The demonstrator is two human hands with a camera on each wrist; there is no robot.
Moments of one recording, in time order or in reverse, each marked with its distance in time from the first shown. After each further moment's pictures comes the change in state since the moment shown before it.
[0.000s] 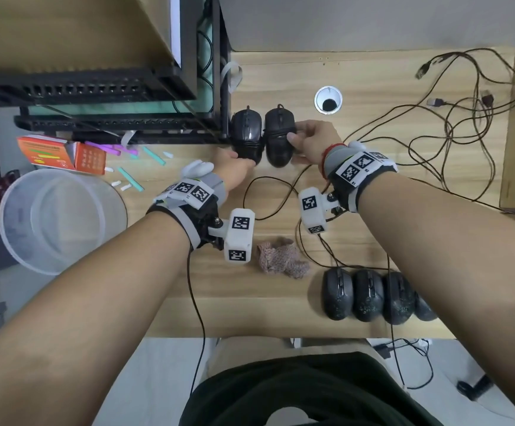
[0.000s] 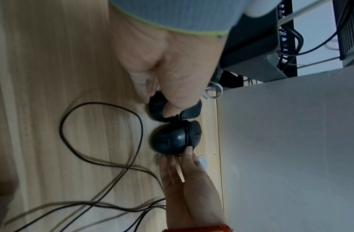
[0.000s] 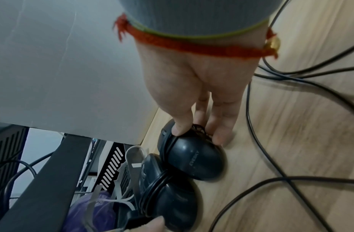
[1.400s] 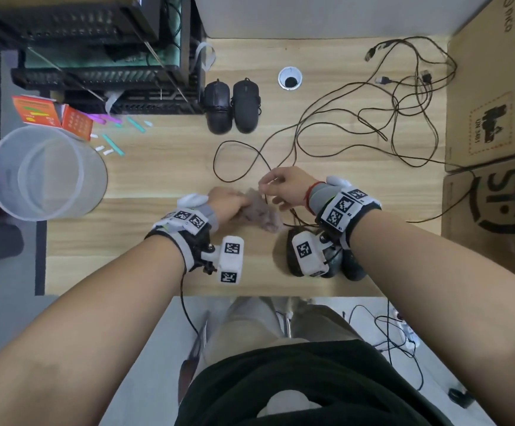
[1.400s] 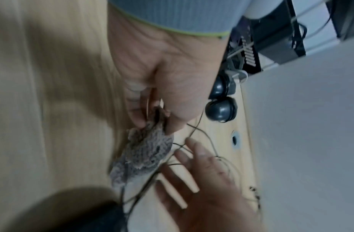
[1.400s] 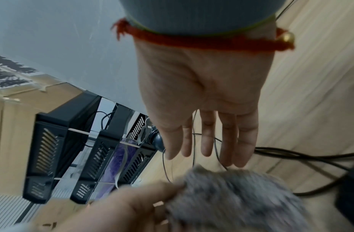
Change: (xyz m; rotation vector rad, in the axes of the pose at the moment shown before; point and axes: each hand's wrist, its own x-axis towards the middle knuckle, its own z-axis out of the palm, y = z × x) left_hand -0.106 -0.104 0.069 -0.018 -0.210 0.038; right_hand -0.136 0.101 -0.024 -0.311 -0.321 -0.043
